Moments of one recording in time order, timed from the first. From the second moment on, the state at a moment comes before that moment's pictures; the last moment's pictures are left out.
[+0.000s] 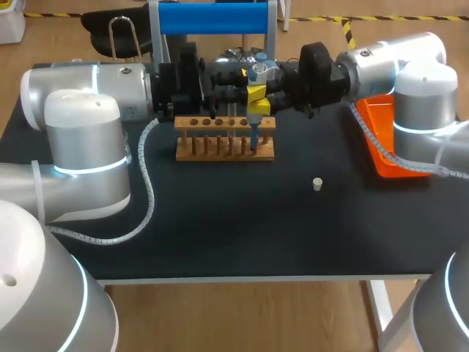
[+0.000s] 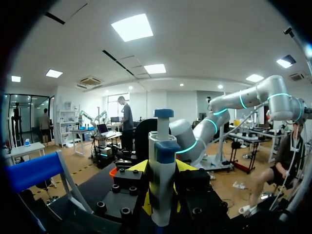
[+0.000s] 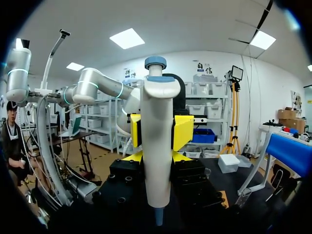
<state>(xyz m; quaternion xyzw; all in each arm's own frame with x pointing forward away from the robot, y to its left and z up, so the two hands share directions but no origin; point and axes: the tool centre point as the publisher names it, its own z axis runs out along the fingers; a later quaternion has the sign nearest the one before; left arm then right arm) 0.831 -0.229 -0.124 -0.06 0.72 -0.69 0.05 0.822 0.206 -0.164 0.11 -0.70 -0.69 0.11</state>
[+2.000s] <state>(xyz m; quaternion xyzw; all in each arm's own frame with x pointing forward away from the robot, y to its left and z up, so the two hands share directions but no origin) 0.830 -0.230 -0.124 -0.05 0.72 -0.69 0.05 1.072 0.198 -0.183 -0.08 -0.79 -0.61 -0.07</state>
